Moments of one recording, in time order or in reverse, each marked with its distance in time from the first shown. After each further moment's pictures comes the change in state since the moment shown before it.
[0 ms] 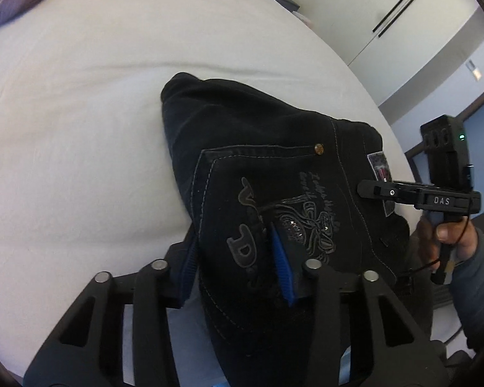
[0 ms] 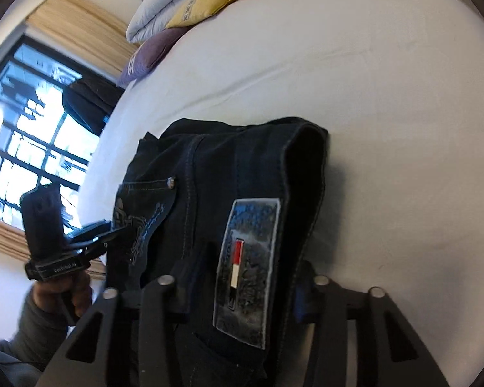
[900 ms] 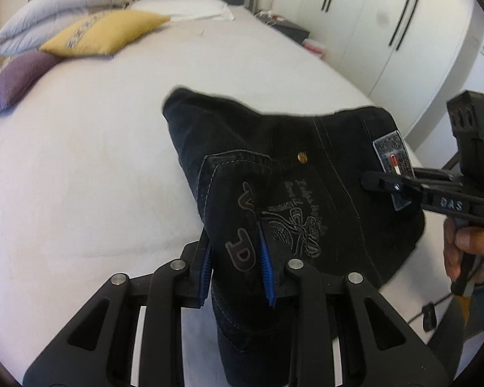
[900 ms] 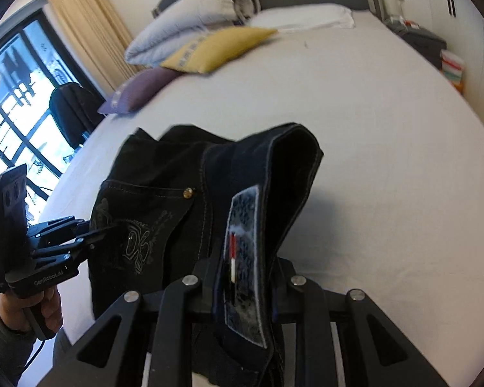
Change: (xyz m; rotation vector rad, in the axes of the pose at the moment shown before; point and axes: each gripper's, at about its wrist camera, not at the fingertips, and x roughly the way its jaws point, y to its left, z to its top) left arm 0.049 -0.036 0.142 0.107 -0.148 0.191; right arm -0.012 -0.014 0.141 -0.154 -0.175 -0.169
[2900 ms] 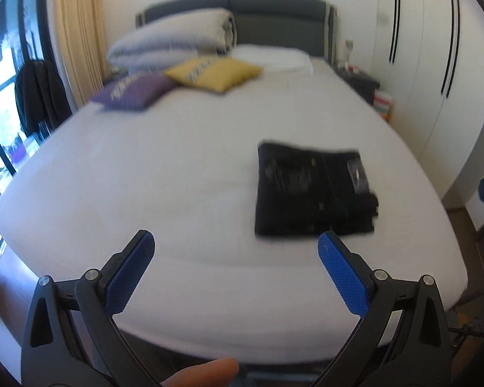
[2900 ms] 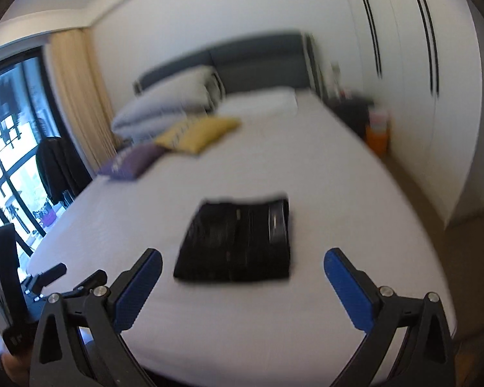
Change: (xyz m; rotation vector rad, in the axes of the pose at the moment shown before) left arm -0.237 -0.089 -0.133 -0.188 -0.198 0.390; right arm -0.236 0.123 -0.106 0.080 -0.356 -0.232
